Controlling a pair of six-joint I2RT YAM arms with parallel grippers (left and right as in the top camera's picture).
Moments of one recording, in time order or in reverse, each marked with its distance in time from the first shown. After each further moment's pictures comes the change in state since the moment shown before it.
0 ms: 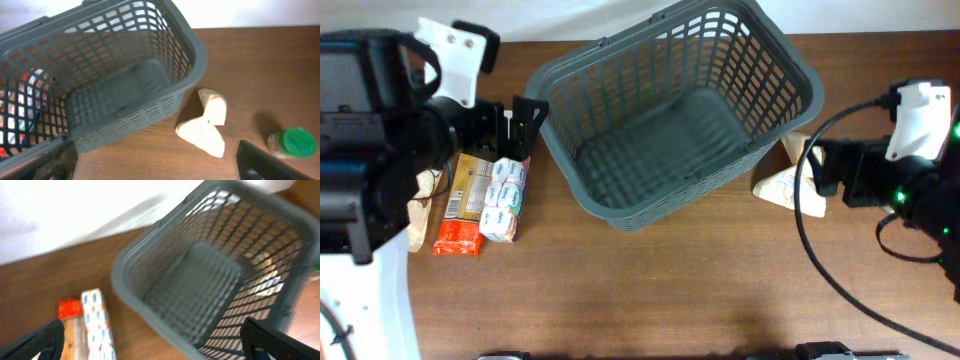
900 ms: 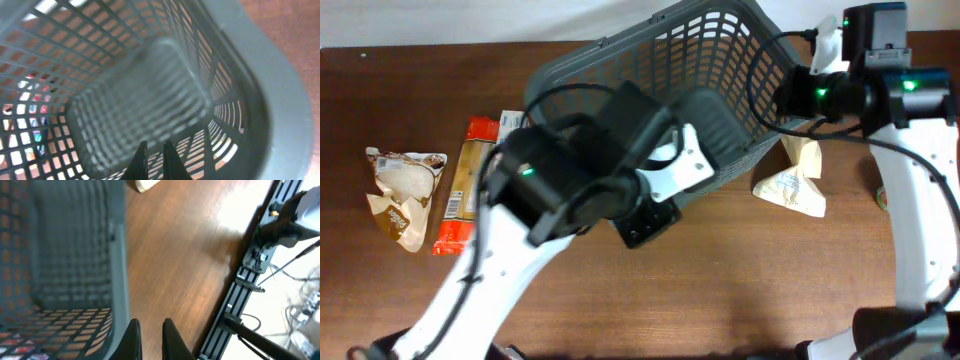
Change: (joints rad) left arm -0.741 0.202 0.035 -0.295 -0.153 0.134; right arm 0.000 0.484 0.007 0.188 -0.128 0.149
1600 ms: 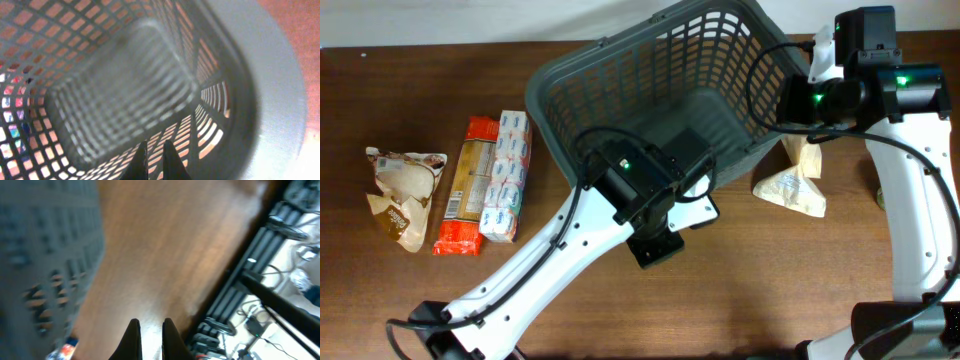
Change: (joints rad) left arm -0.064 0.027 -0.378 0.053 -0.125 -0.001; right arm 0.000 0.013 -0.003 -0.084 0.060 0.000
